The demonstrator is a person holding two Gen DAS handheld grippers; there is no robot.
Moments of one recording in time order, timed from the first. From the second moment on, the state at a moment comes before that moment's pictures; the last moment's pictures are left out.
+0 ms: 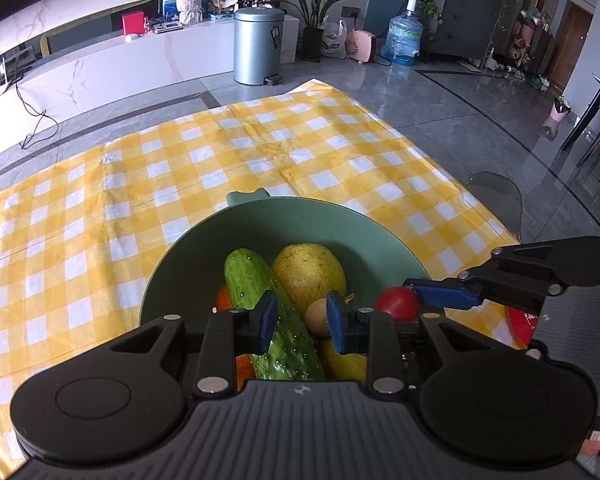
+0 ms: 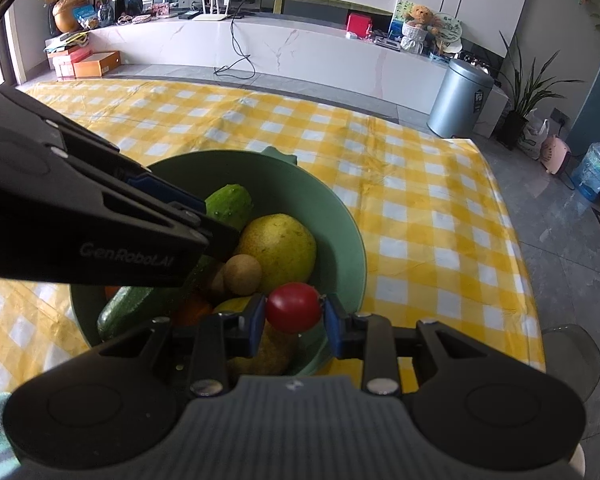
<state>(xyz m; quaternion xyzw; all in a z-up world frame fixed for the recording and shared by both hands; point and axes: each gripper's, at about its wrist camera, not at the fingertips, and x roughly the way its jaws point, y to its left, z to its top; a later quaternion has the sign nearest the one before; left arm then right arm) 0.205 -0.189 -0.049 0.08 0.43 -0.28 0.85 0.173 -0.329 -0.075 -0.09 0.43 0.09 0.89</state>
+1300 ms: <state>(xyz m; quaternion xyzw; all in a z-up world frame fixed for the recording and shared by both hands) 0.107 -0.121 0.024 0.10 0.34 -0.22 0.91 0.097 -0.293 0.001 -0.14 0.36 0.07 0.92</state>
